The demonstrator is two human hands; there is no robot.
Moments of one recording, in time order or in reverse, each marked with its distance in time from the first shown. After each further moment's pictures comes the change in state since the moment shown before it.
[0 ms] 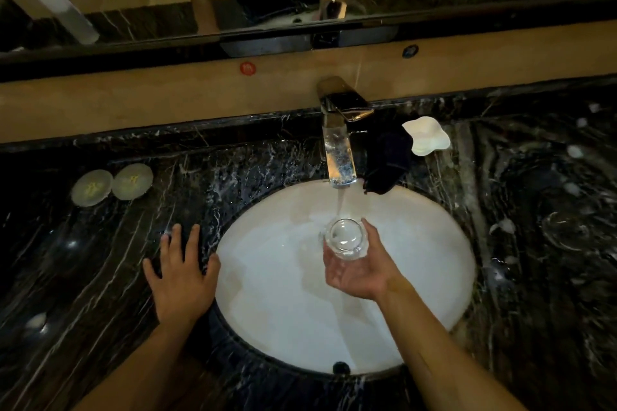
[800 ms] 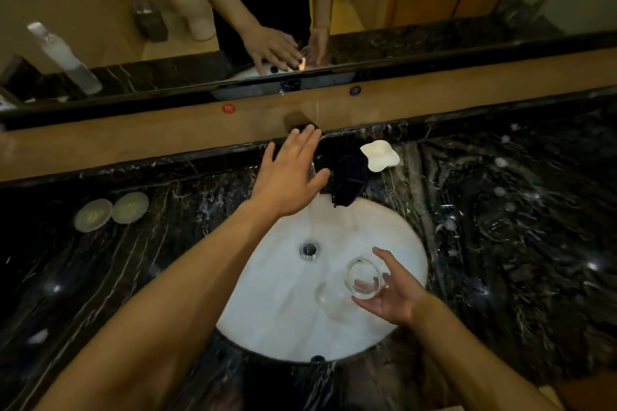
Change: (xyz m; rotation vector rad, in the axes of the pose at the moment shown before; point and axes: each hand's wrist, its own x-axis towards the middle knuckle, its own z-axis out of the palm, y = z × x) left_hand 0.028 0.256 -0.136 -0.036 -0.001 0.734; right_hand -0.092 -0.012 -0.064 -0.233 0.264 -0.297
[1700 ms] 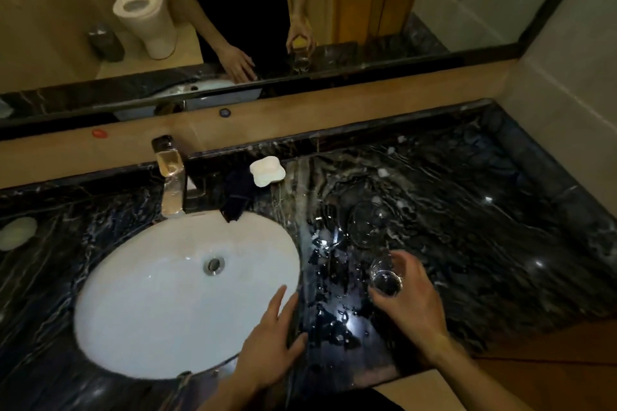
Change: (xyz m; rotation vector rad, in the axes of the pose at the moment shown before) left_hand -0.135 0.225 0.186 -0.300 -0.383 -0.145; right_hand -0.088 -0.122 -0.231 -1.220 0.468 -1.062
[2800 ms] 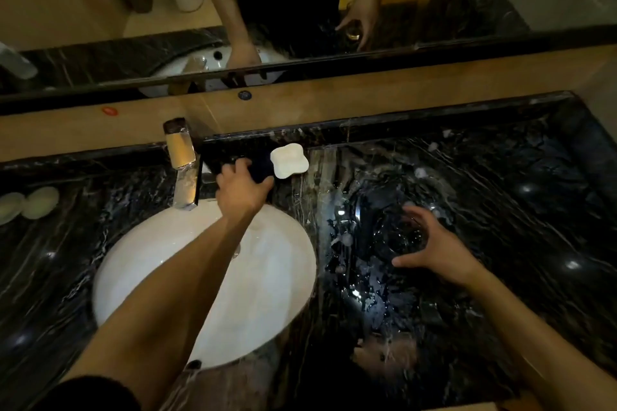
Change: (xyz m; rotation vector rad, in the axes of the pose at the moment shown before) left_hand 0.184 -0.033 -0.182 -0.098 0.525 -0.543; right_hand 0.139 -0.027 -0.034 0.058 -0.526 -0.017
